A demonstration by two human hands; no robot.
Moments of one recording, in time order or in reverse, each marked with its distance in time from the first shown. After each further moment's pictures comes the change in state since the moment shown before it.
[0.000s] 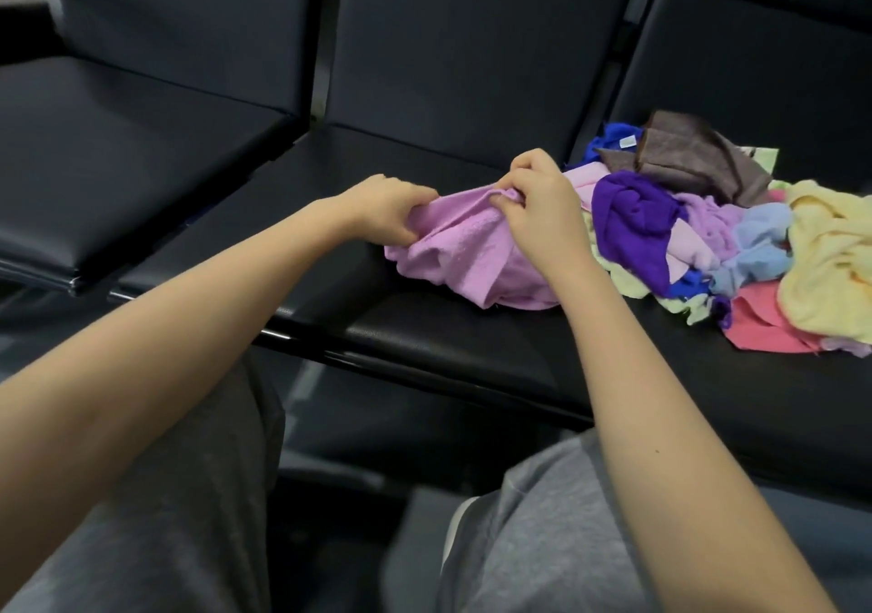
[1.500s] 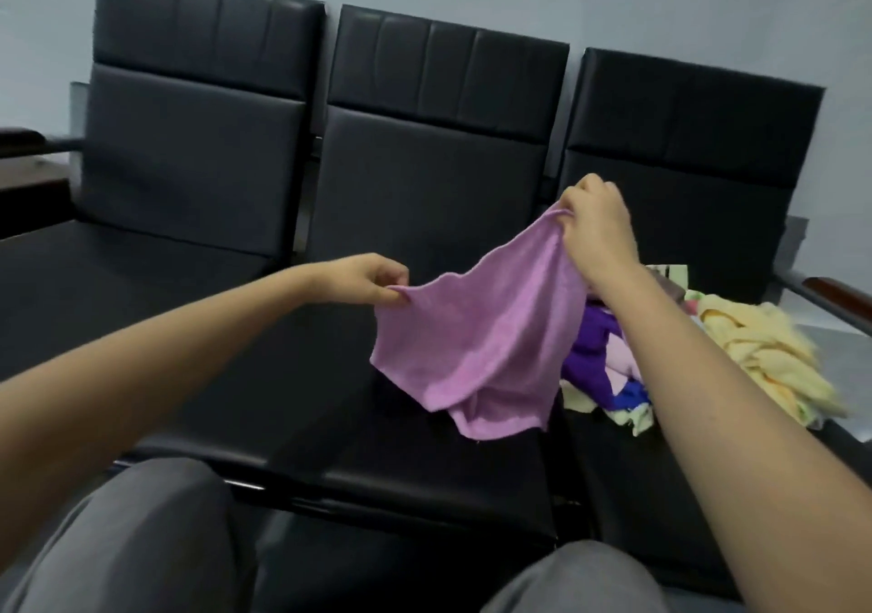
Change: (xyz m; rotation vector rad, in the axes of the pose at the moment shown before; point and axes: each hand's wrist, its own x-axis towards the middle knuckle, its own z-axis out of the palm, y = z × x) left_hand 0.032 -0.001 -0.091 -0.470 -0.163 0.091; right_hand 0.087 0.030 -0.131 -0.393 0.253 0.068
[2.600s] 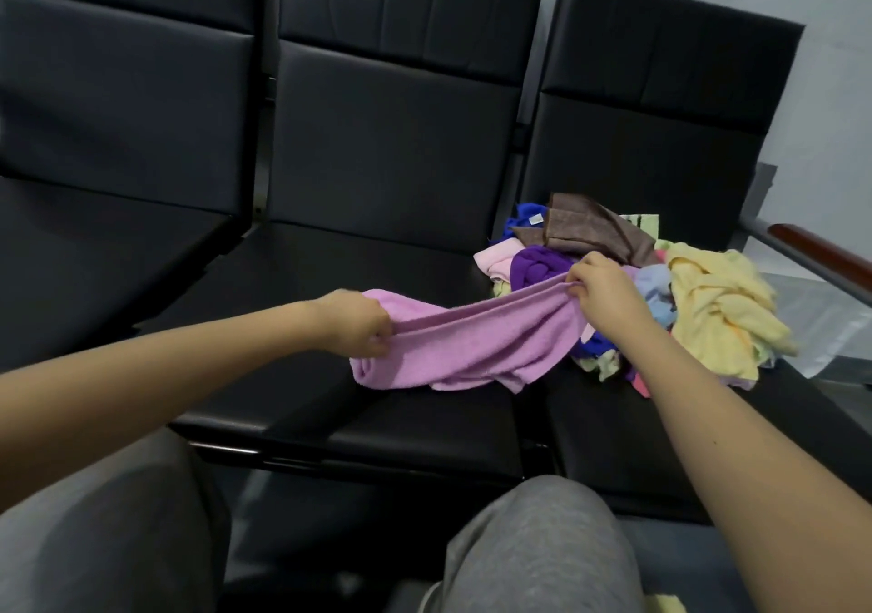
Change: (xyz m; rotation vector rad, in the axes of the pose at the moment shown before) left_hand 0.000 0.010 0.094 0.836 -0.218 -0.080; right_hand -0.097 0.095 0.036 -0.062 -0.422 0.096
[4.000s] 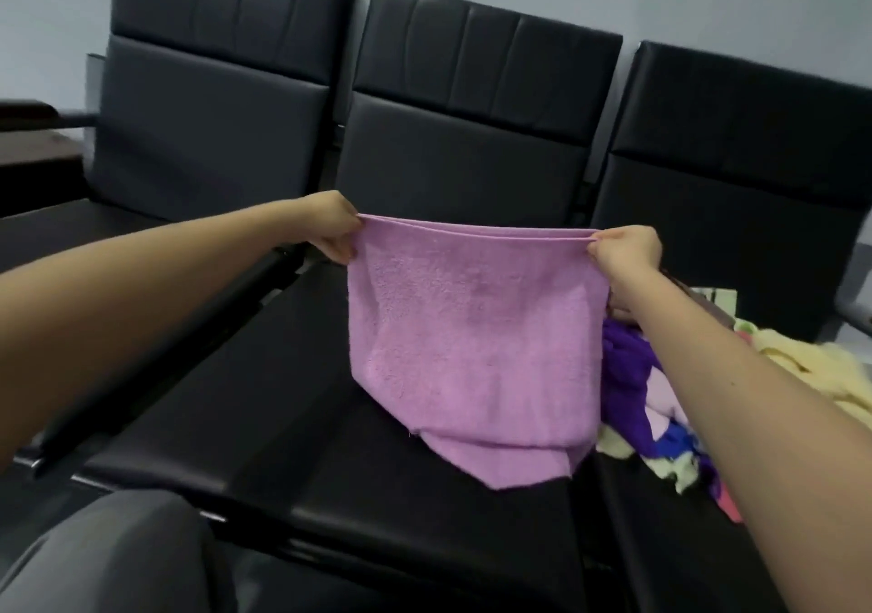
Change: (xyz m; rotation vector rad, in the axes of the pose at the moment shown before) left_hand 0.013 -0.171 -0.078 -0.952 0.308 -0.568; right_hand 0.137 -0.087 -0.028 0.758 0.236 0.604
